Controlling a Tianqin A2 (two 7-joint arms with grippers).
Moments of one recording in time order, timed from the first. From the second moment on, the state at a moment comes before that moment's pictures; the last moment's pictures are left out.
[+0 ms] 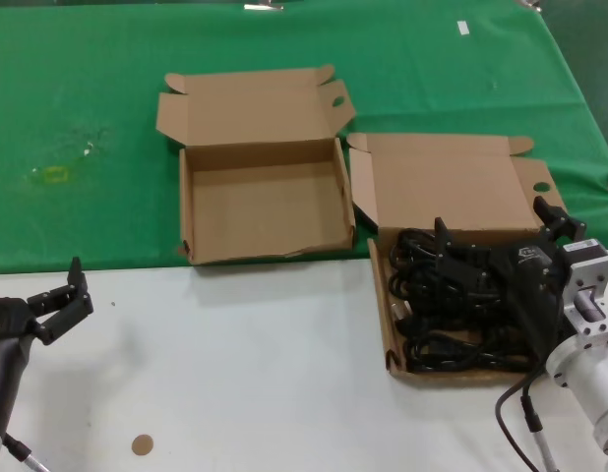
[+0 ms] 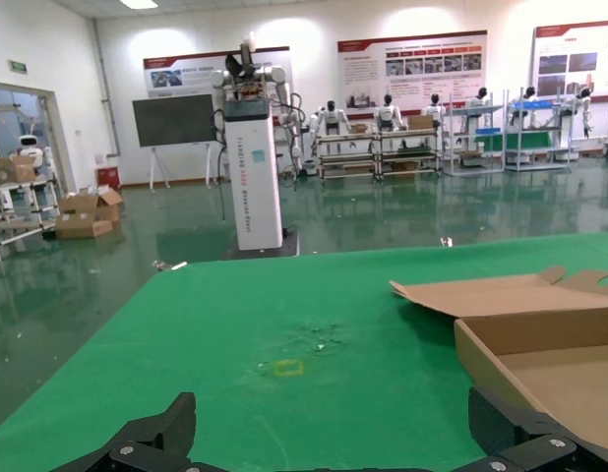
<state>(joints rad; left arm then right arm) 0.00 -0.30 1.60 -1.59 -1.80 0.00 0.00 0.00 0.31 -1.61 1.60 1.81 0.01 0.00</state>
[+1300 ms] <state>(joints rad) 0.00 -0.30 1.60 -1.59 -1.80 0.00 0.00 0.00 0.31 -1.61 1.60 1.81 0.01 0.00</state>
